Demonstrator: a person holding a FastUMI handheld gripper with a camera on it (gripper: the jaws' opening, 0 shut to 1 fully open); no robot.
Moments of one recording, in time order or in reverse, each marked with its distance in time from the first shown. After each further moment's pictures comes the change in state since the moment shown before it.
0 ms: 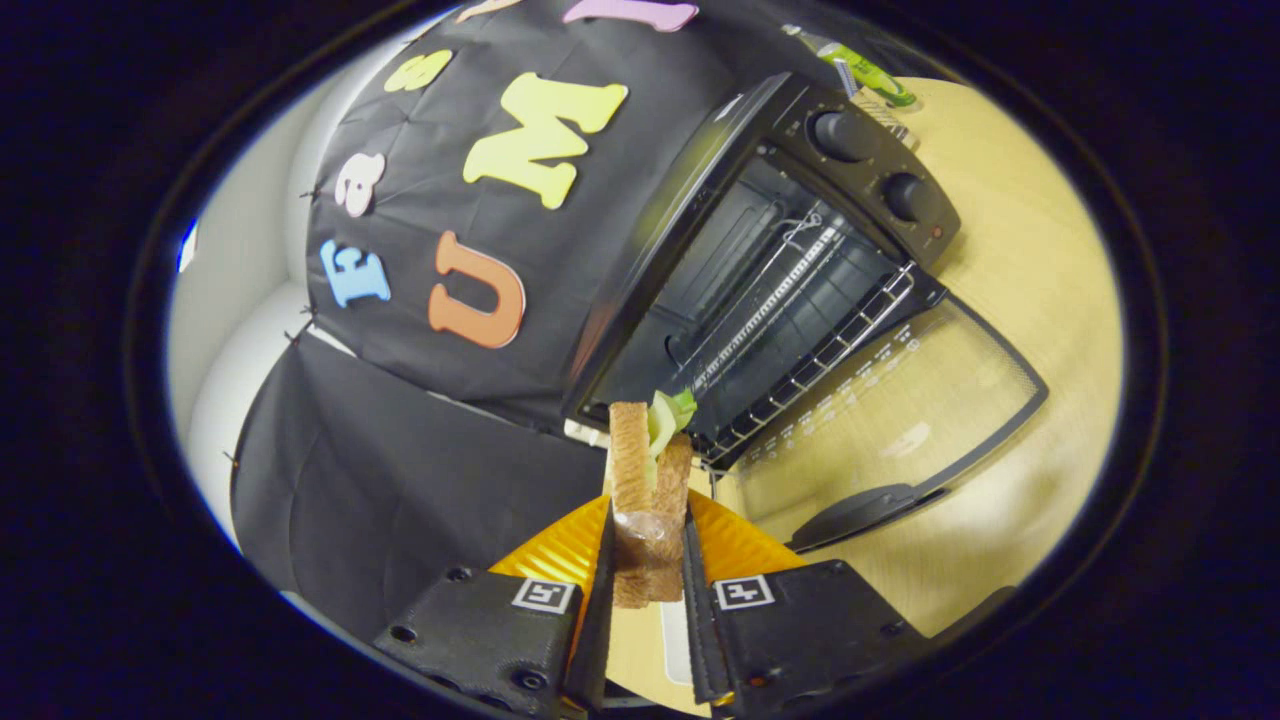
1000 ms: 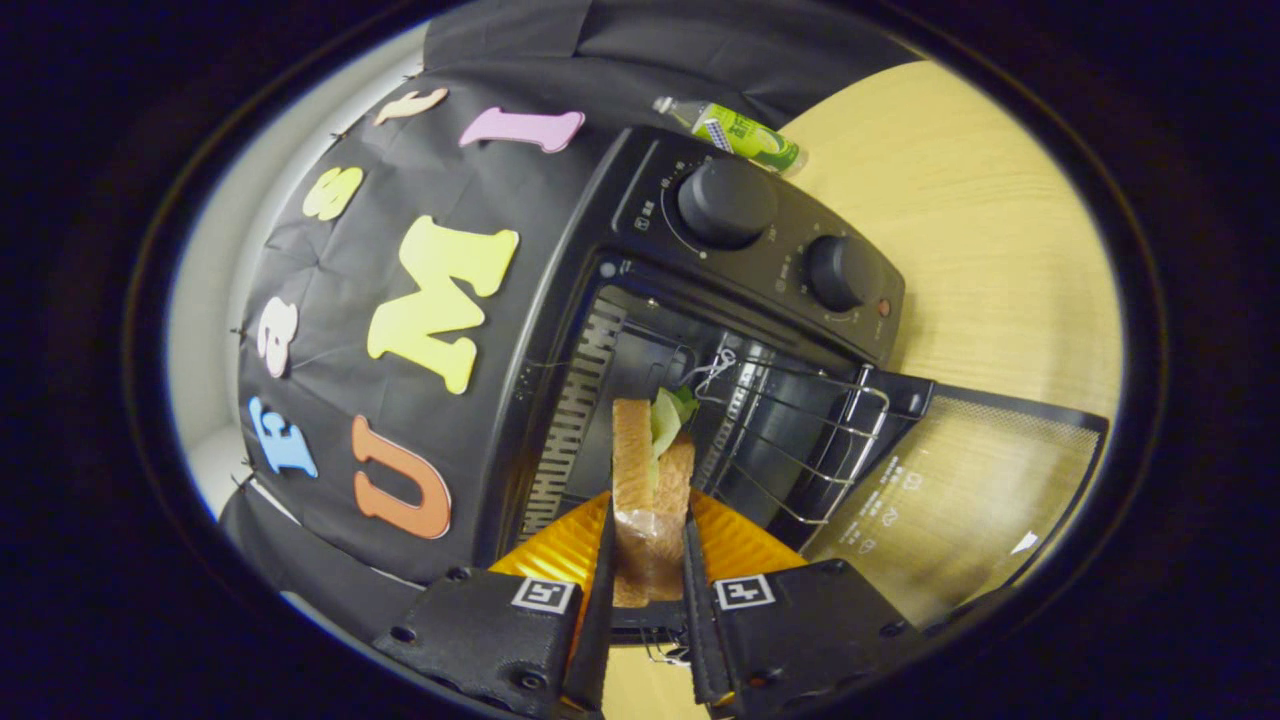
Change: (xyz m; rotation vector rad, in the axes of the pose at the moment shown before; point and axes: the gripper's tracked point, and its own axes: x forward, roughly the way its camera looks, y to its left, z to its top) arm 0.086 -0.062 0.112 0.214 -0.508 -0.156
